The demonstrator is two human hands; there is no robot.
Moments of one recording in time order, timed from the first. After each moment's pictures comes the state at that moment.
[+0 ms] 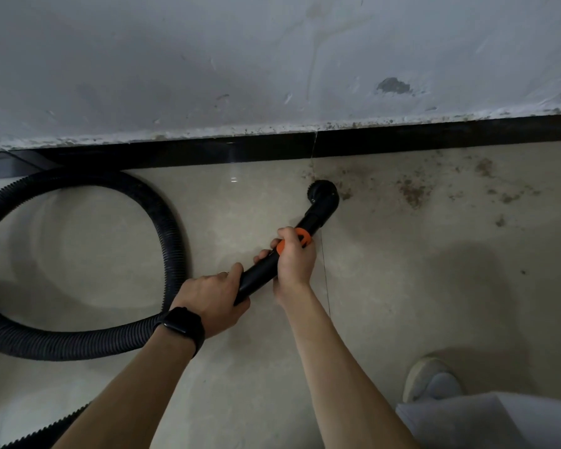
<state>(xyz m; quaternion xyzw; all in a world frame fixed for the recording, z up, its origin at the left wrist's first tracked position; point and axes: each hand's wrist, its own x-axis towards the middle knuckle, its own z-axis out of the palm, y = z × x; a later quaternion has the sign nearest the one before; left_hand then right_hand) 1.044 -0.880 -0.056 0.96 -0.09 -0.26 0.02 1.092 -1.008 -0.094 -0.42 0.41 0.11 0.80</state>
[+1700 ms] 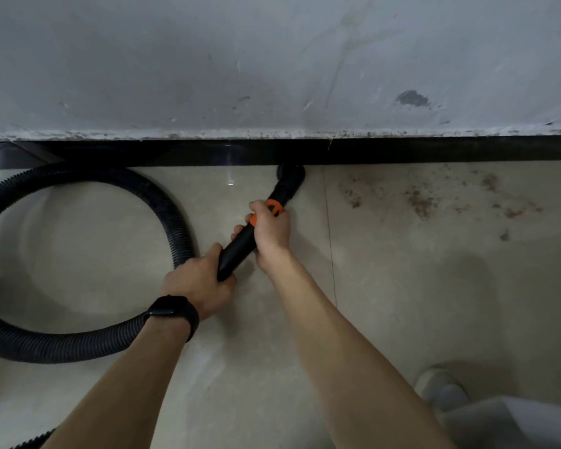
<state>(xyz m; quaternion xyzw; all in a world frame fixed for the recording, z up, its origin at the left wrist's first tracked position) 1.061 -0.843 -0.068 0.97 0.09 -0.19 0.14 1.144 -0.952 -0.087 -0.49 0.36 0.19 0.78</state>
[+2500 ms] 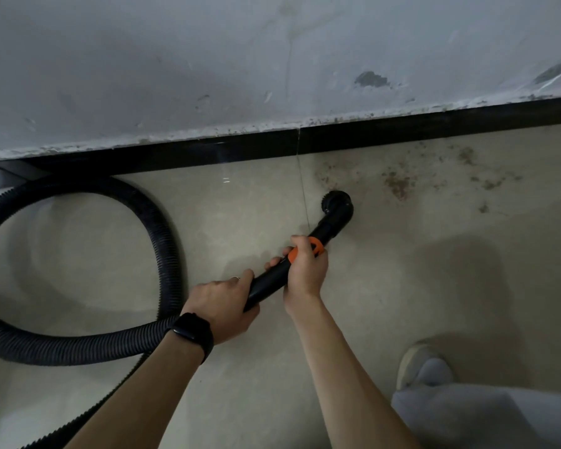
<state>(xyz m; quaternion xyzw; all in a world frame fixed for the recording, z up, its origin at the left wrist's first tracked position) 1.034 -0.907 -0.057 0.96 -0.13 -0.26 0.02 1.071 -1.039 -0.088 -0.39 0.44 0.06 0.81</state>
